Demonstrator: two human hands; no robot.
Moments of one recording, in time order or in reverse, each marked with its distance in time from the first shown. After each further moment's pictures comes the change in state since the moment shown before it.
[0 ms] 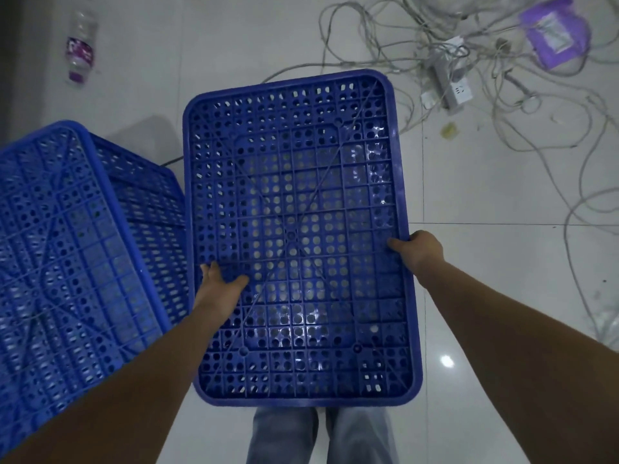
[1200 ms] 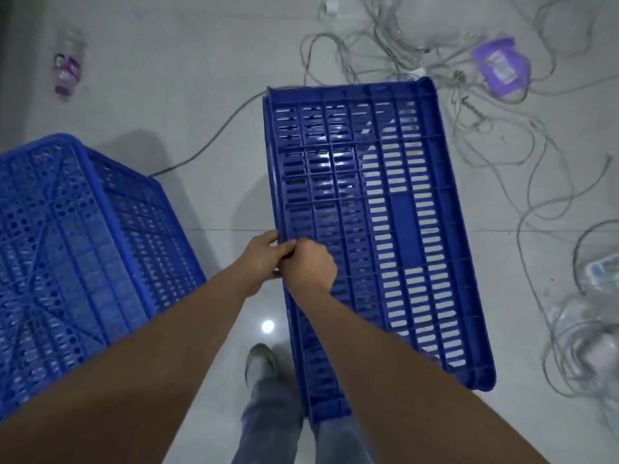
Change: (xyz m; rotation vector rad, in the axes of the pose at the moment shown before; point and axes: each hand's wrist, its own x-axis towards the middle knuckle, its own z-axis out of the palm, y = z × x) left_hand -0.075 0.100 -0.011 -0.550 -0.397 0.263; right_hand -0.120 -0.082 0.090 -0.266 0.106 -0.316
